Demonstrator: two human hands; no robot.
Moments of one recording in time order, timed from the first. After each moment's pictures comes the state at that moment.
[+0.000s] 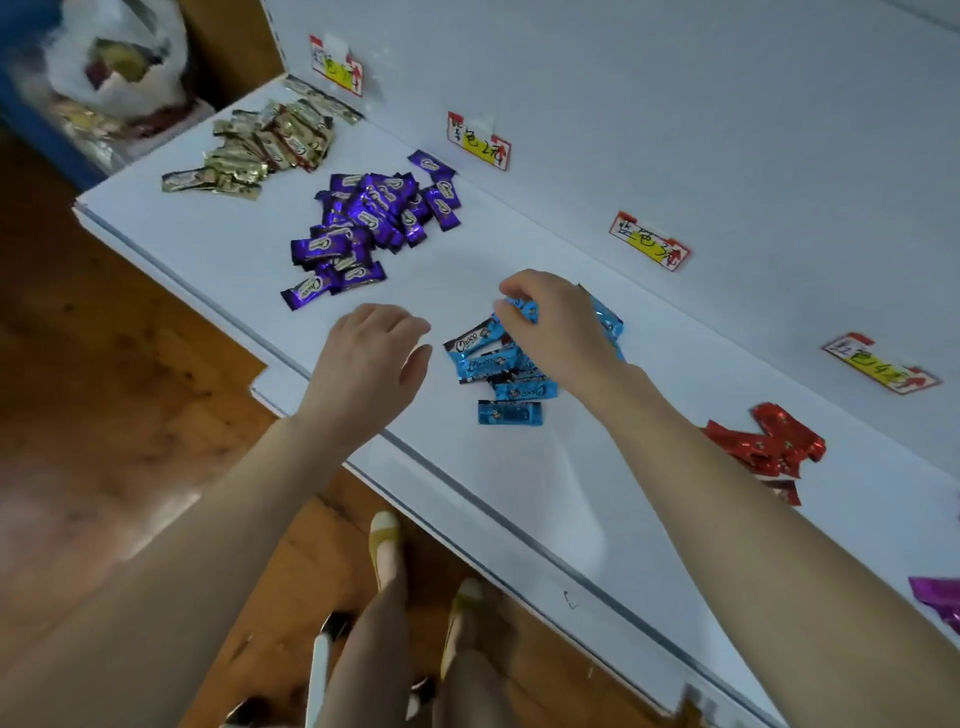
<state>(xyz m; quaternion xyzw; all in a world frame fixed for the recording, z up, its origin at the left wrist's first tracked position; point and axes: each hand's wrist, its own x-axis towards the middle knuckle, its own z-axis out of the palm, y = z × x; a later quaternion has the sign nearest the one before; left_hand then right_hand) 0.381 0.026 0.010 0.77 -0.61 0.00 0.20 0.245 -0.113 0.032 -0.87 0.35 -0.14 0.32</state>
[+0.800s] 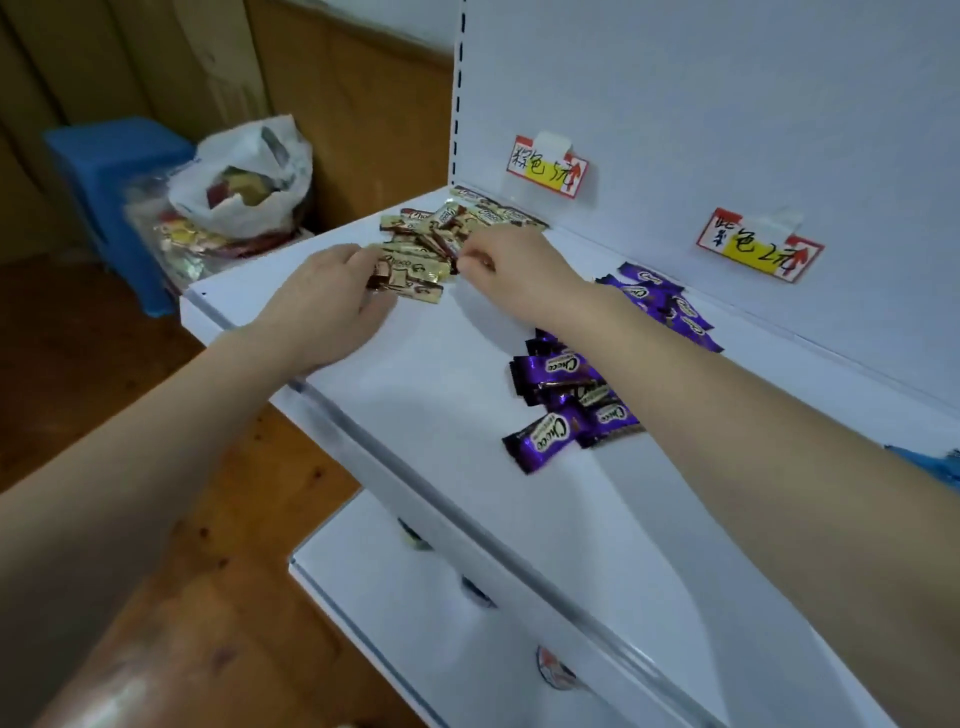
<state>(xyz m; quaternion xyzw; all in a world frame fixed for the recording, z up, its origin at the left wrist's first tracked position) 0.727 -0.012 -0.099 0.83 -0.52 0.07 0.15 0.596 -0.147 -0.062 -0.96 0.20 -0.13 0.13</state>
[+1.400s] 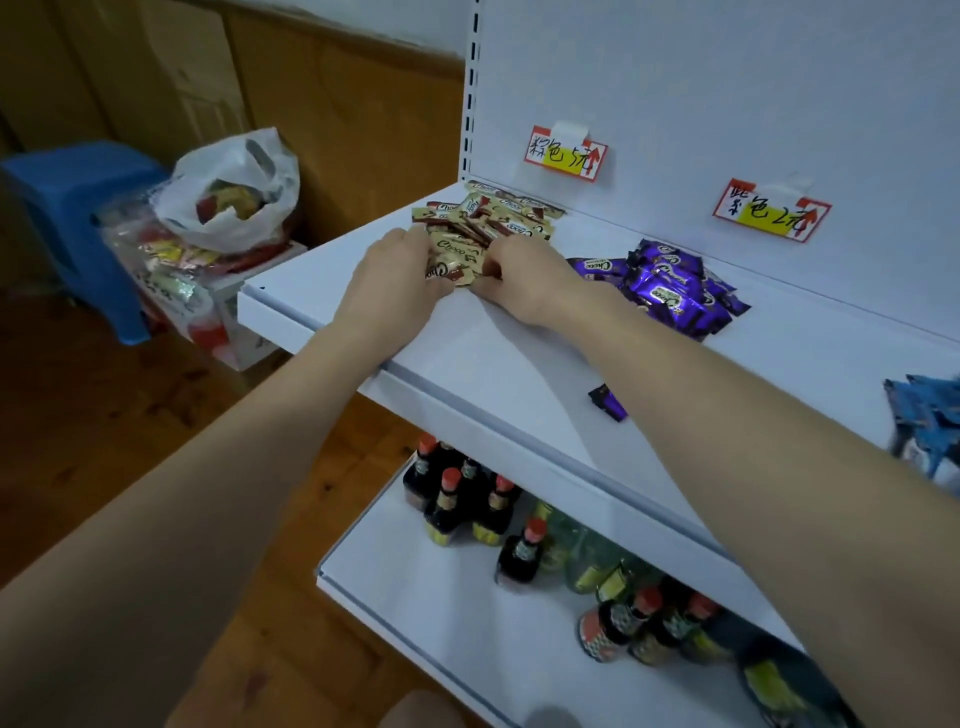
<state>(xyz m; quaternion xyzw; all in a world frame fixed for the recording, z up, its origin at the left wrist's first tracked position) 0.724 -0.009 -0.102 0.81 -0.51 0.04 0.28 0.618 -0.097 -0.076 -0.94 0.32 -0.07 0.09</state>
